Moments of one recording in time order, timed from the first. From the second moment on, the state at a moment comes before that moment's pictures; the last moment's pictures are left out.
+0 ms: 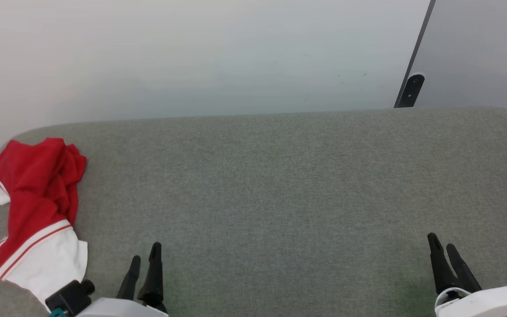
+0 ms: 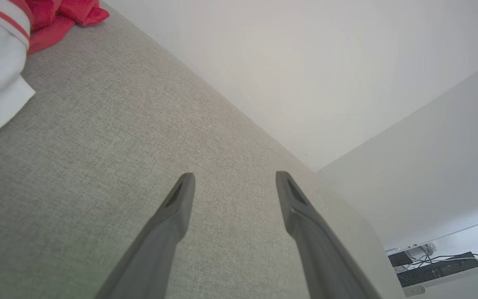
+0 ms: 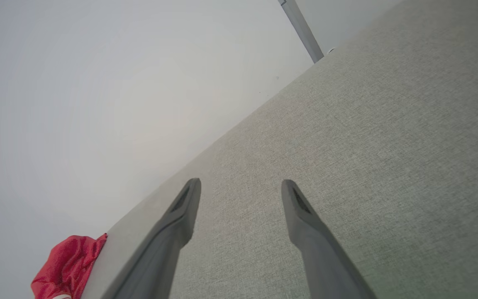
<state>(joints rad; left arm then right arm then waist) 0.02 0.05 0.01 0.19 -0.79 -0.07 -0.08 0.00 -0.10 -0.02 0.19 0.82 0.13 -0.03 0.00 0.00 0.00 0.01</state>
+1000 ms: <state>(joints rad) 0.07 0.09 -0.07 0.10 -0.43 0.01 -0.16 0.04 -0.10 -0.02 0.12 0.46 0.13 -0.11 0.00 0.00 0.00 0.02</state>
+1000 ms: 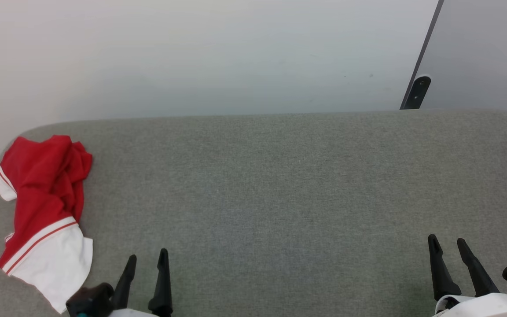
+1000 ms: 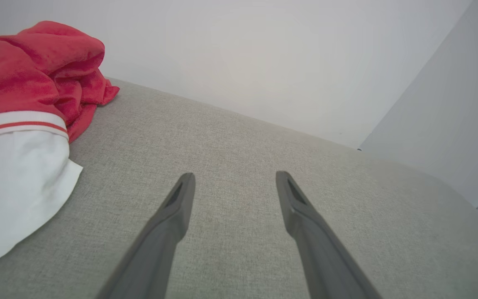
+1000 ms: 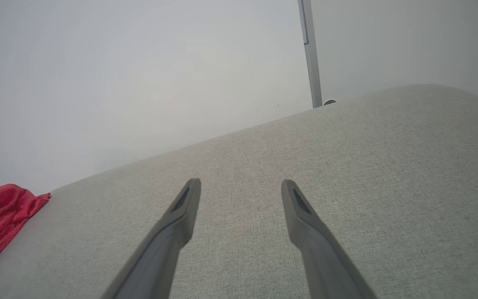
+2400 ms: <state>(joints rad) 0.11 0.09 -0.09 0.10 -0.12 0.03 -0.25 0.07 -0.08 -0.06 0.12 0.16 0.13 -0.20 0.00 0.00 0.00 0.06</state>
